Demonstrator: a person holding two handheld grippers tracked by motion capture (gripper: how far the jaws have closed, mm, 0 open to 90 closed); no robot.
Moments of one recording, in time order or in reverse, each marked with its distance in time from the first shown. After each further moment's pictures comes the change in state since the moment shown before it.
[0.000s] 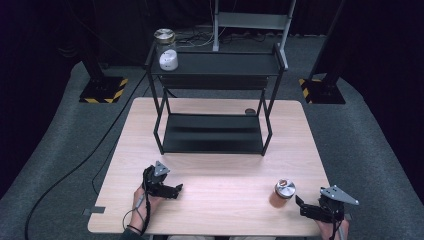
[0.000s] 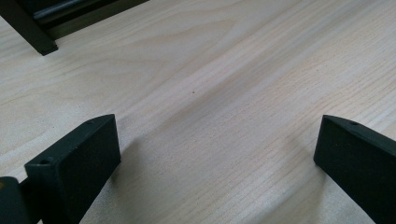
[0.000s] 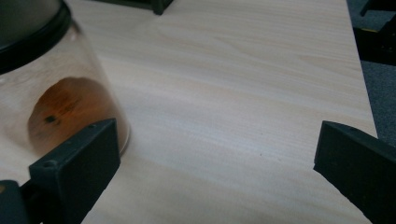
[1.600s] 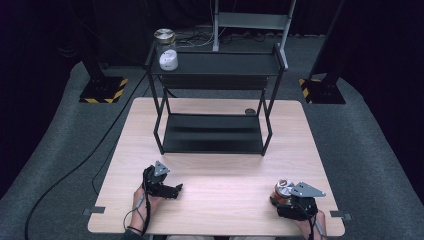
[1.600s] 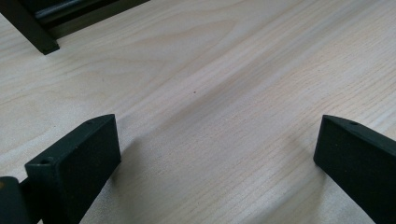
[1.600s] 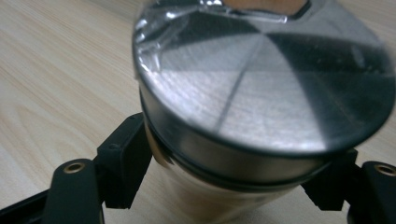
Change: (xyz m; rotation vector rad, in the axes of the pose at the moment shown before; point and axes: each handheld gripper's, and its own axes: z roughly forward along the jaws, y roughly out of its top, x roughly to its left) left arm 0.000 0.000 0.000 0.001 0.003 -0.003; right arm 0.036 0.032 0.027 0.041 0.200 -0.214
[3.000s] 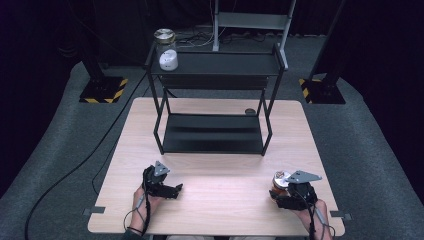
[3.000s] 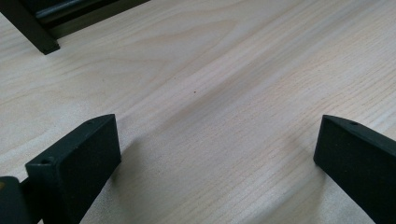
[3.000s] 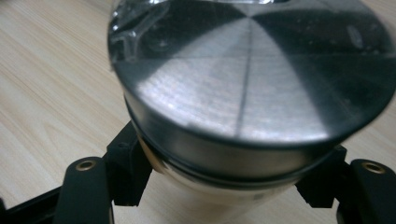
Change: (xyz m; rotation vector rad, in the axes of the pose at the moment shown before) left arm 0.000 0.000 0.000 -0.001 0.001 -0.001; right arm -0.007 0.066 -0.007 0.127 0.031 -0.002
